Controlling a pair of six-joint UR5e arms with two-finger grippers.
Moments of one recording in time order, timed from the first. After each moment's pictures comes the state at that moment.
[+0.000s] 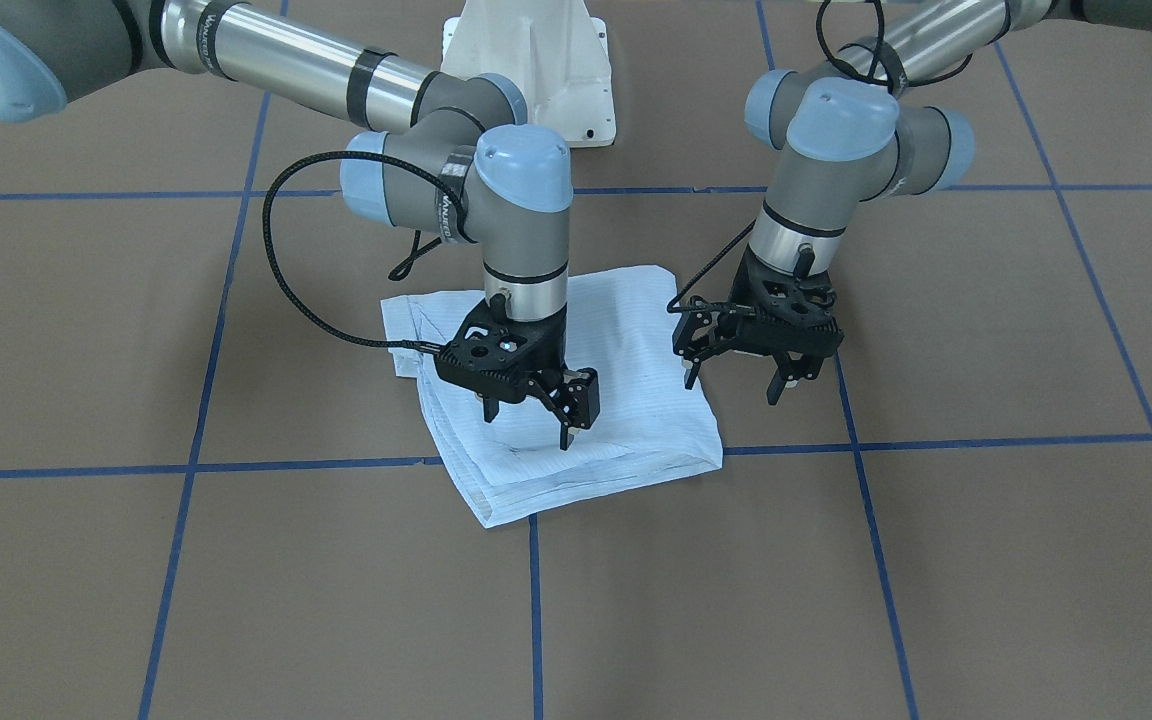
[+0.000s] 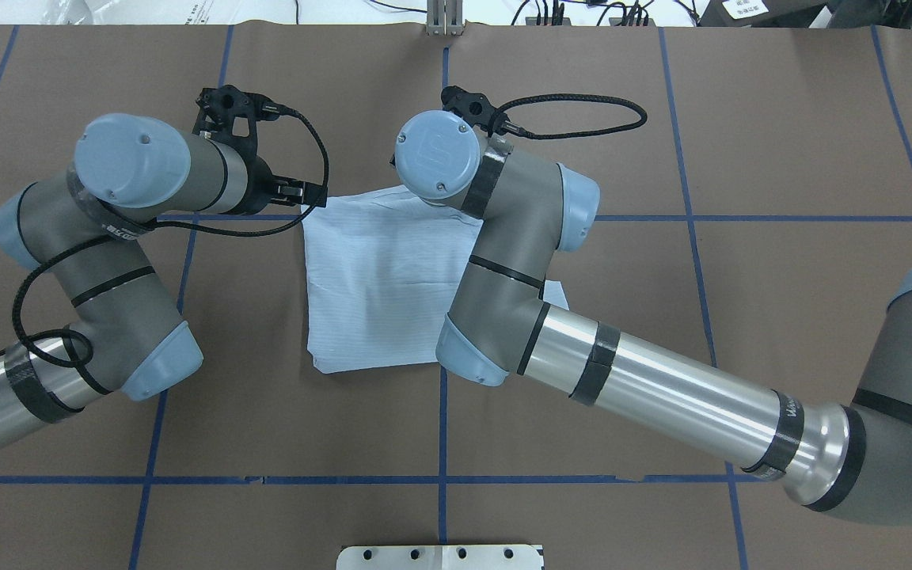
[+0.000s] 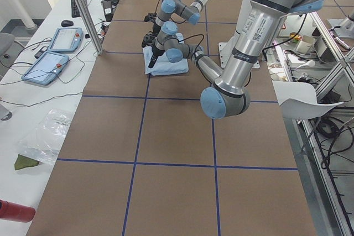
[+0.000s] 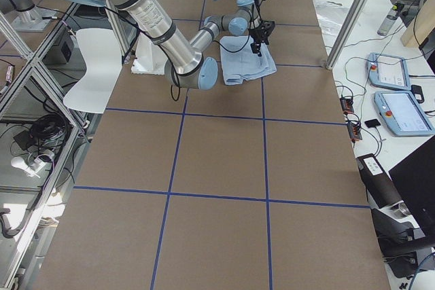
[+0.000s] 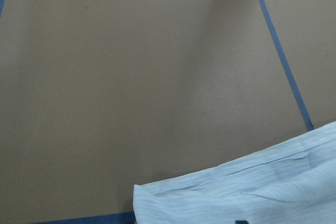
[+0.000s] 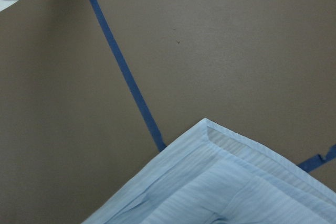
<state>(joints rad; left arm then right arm) -0.70 -2.05 -1.67 -2.02 -1.73 -0.95 0.56 -0.64 1.28 -1.38 1.54 1.66</state>
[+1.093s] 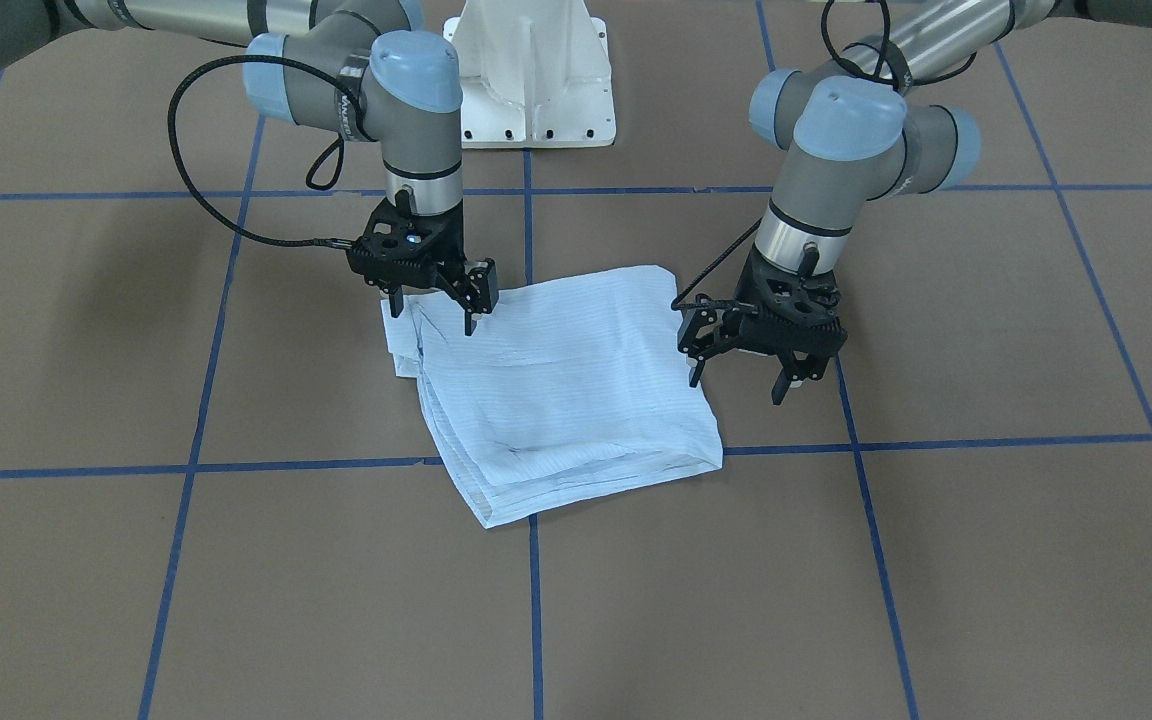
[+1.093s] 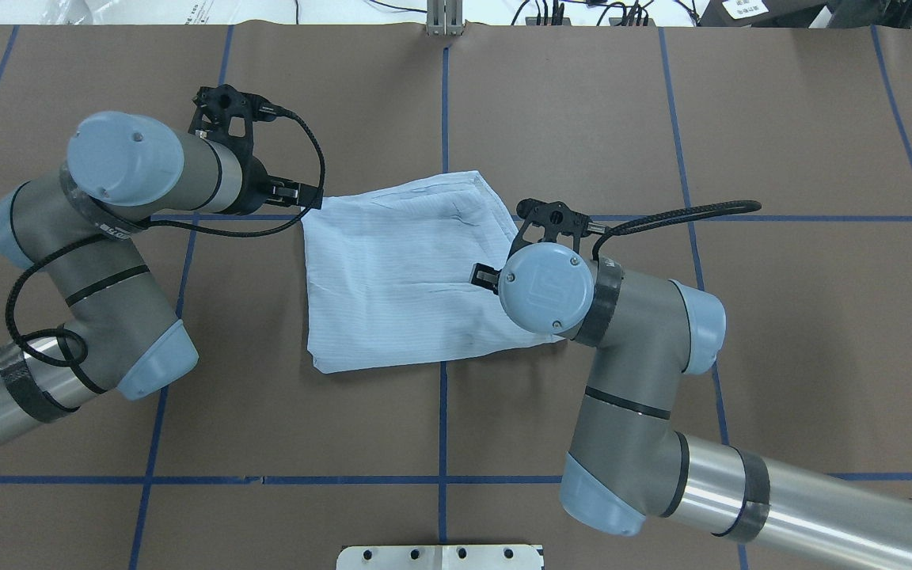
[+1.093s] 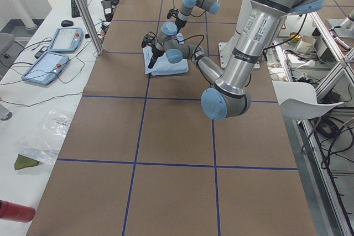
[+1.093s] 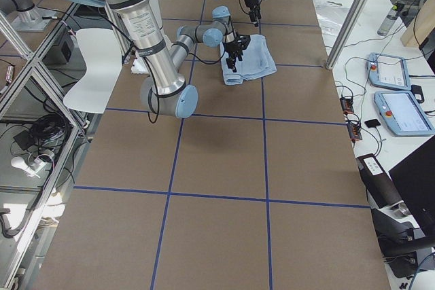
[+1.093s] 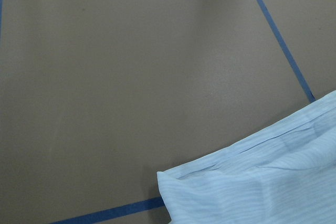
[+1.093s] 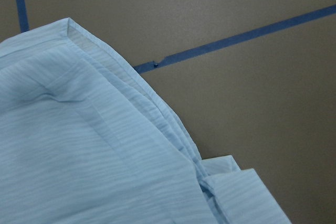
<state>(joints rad) -0.71 -2.04 -1.68 -2.02 -1.73 -0.94 0.41 -0.98 1.74 -1.55 1.50 1.60</state>
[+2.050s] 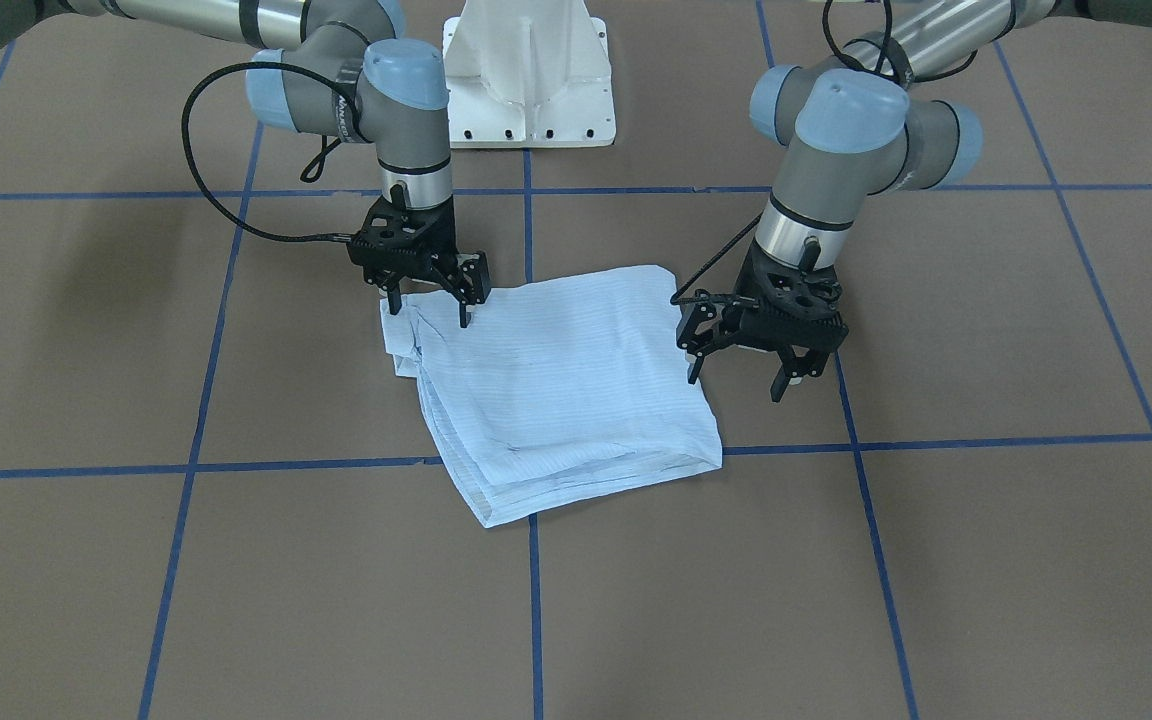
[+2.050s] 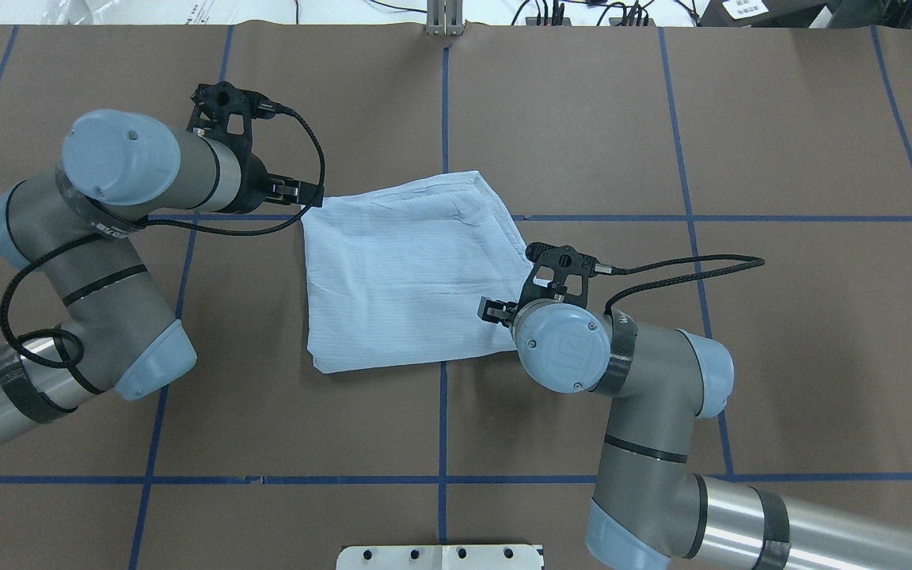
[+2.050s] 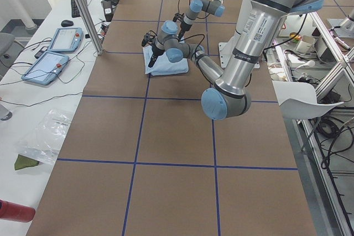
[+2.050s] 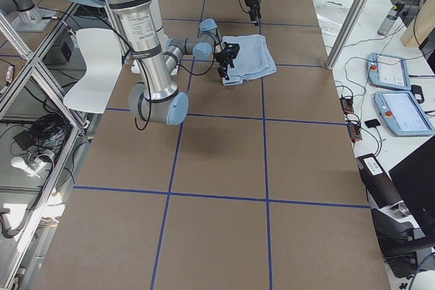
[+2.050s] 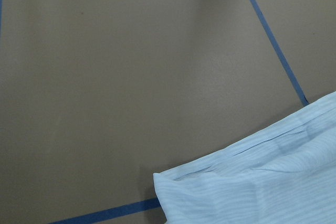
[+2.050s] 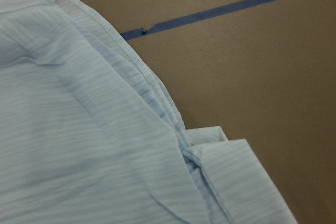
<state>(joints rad) -0.71 -2.04 -1.69 -2.02 -1.73 -0.94 0.35 -1.06 1.74 -1.45 1.41 1.60</state>
